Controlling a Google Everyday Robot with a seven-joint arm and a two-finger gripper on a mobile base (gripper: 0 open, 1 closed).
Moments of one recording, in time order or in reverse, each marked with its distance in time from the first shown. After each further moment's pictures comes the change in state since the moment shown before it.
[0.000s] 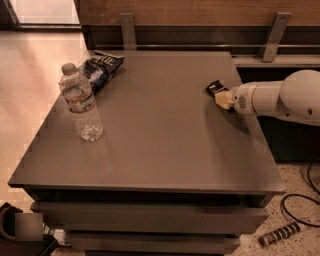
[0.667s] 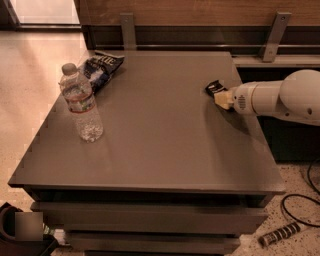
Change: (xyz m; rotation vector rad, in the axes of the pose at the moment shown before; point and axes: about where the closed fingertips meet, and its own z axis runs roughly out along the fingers) arm -0.001 0.000 0.000 0.000 0.000 0.000
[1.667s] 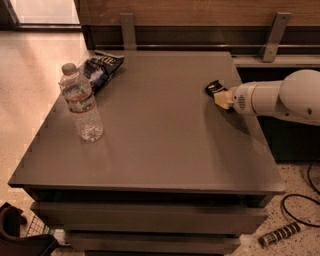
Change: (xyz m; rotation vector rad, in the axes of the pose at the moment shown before) arm 0.000 0.000 0.000 0.000 0.000 0.000
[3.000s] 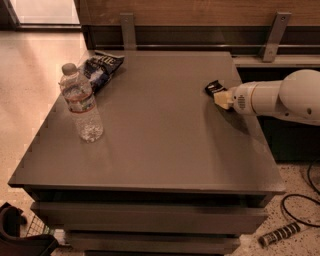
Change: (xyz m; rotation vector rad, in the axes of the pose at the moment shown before) arm 0.000 0.000 0.000 0.000 0.000 0.000
